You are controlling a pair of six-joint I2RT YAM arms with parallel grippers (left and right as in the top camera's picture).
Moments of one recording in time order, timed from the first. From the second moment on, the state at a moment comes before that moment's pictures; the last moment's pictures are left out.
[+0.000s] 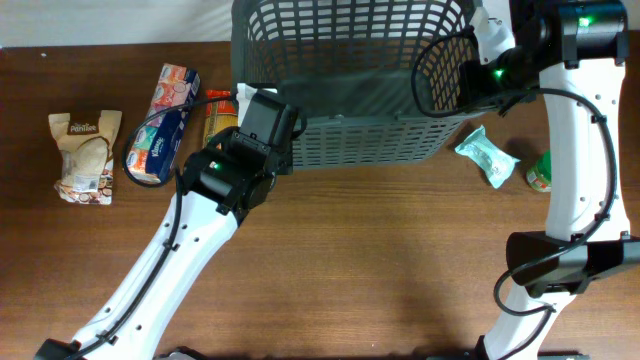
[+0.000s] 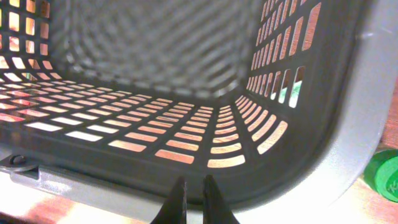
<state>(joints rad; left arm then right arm) -0.49 1.48 1.41 -0.85 -0.39 -0.36 0.04 2.02 2.45 -1.69 -0.21 -0.11</state>
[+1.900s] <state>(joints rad) -0.45 1.48 1.41 -0.82 -0.39 -0.31 0.07 2.02 2.45 -1.69 -0.18 -0.08</state>
